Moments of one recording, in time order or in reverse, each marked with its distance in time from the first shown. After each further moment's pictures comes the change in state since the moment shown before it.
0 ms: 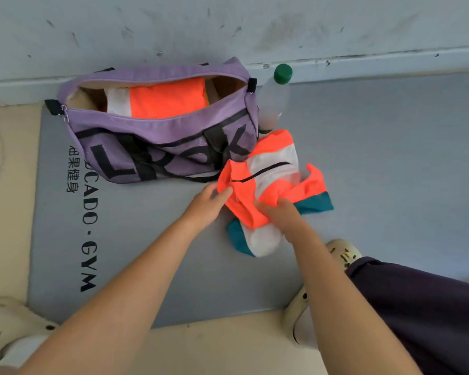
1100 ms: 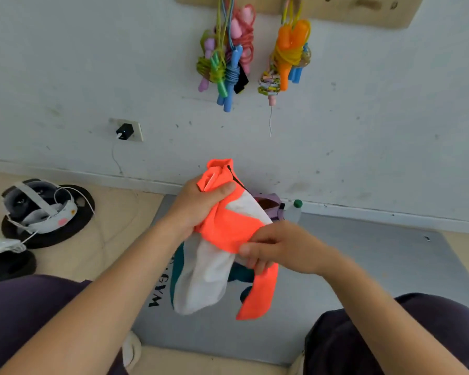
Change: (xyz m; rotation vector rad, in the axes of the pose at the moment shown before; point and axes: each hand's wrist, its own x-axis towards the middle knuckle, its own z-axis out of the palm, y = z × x) left_hand -0.377 0.114 -0.166 -0.577 0.435 0.599; right_hand -0.414 -0.184 -0.028 -0.449 -0.451 -0.862
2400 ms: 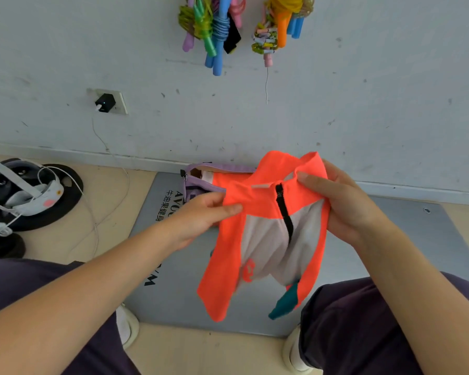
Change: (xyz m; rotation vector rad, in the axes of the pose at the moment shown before) left_hand -0.001 -0.066 0.011 0.048 -0.460 -0.167; right_hand -0.002 0.042 -0.055 0.829 0.352 -0.101
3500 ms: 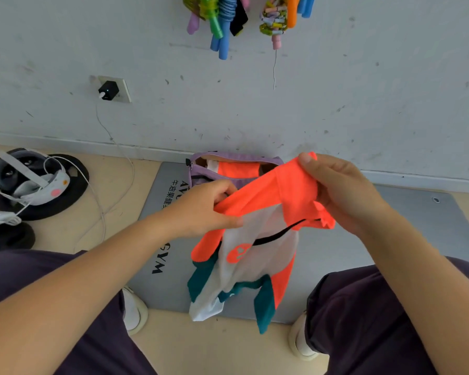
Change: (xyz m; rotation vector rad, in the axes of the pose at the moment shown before) left_hand -0.026 0.015 -0.014 0.605 -0.021 0.114; right_hand 0.000 0.011 0.012 -0.232 0.038 -0.019
